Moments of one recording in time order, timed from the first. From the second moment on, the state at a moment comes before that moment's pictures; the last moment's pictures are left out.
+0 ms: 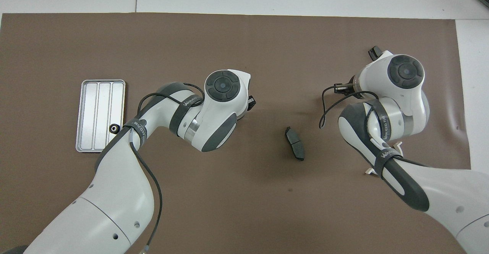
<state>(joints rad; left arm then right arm) -0.43 0.57 -0.26 -1.61 0.09 2.21 -1.16 -0.01 0.39 0.06 -1.90 -0.14 2.41 0.11</state>
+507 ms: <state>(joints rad) -0.32 0.49 -0.24 -1.52 0.10 2.03 -1.02 -0.02 0.40 0.06 -1.92 -0.14 2.47 0.11</state>
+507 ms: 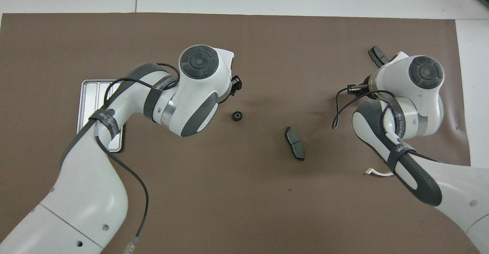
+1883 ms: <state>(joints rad) 0.18 0.43 -0.23 -1.74 -0.01 1.73 -0.09 0.17 0.39 0.17 -1.73 -0.11 2.32 0.38</state>
